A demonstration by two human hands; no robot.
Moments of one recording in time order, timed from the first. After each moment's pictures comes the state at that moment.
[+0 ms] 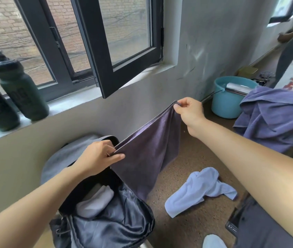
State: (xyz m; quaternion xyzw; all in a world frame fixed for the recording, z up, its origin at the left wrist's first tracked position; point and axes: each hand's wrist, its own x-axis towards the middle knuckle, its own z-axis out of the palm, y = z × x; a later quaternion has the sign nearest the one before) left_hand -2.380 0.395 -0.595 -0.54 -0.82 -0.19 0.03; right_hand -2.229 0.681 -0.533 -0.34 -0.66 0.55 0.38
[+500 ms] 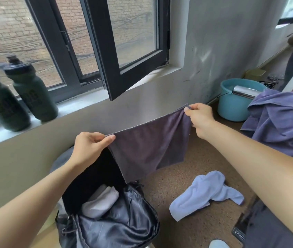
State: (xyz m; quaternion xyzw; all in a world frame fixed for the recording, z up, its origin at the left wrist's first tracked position) left_hand -2.385 0.378 -0.568 -0.35 -0.83 -0.43 0.02; right_hand -2.230 0.697 -0.541 -0.40 -0.62 0.59 0.34
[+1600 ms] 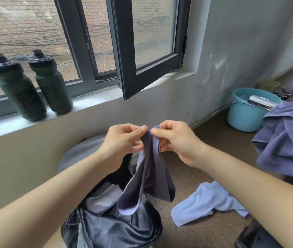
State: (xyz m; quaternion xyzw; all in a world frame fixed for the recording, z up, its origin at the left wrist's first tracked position) left_hand -2.302 0.415 -0.512 -0.20 -0.66 -0.68 -0.26; right_hand -2.203 0.564 -0.503 -0.15 -0.70 0.69 0.13
